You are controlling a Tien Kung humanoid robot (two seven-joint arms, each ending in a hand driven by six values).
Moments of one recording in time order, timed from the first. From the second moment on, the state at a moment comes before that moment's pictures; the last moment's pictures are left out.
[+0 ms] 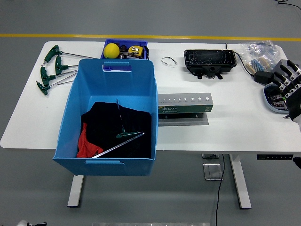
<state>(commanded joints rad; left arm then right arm) -0.18 0.12 -0.76 -0.18 1.19 0.18 0.16 0.16 -0.21 1.52 1.25 -0.86 0.03 0.17</state>
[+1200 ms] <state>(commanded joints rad) -0.19 0.11 -0.68 -0.18 1.10 0.18 0.13 0.15 -0.23 1.52 1.31 -0.90 0.04 0.13</state>
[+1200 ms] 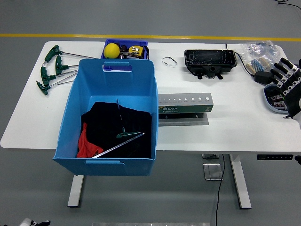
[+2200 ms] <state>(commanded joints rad) -0.19 0.11 -0.69 -0.18 1.11 0.18 0.13 0.16 -0.22 1.53 1.31 -0.91 0.04 0.13</state>
